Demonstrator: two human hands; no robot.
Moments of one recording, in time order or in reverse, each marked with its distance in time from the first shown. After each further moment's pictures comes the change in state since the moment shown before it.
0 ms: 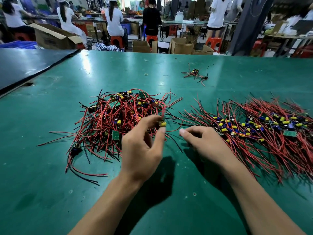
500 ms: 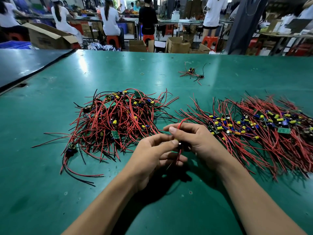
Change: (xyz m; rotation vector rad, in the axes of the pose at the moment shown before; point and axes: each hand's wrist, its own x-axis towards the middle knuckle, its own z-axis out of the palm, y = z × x) left_hand -0.006 0.010 0.012 -0.850 -0.470 -0.912; right_hand -0.012 -0.011 0.008 0.680 -0.272 0.009
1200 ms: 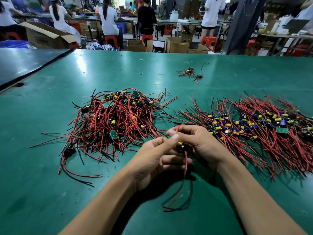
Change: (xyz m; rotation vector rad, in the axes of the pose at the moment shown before) left_hand 0.007 -0.005 0.000 -0.055 -0.113 -0.141; right_hand 0.000 -0.002 -0.007 0.063 -0.053 0.083
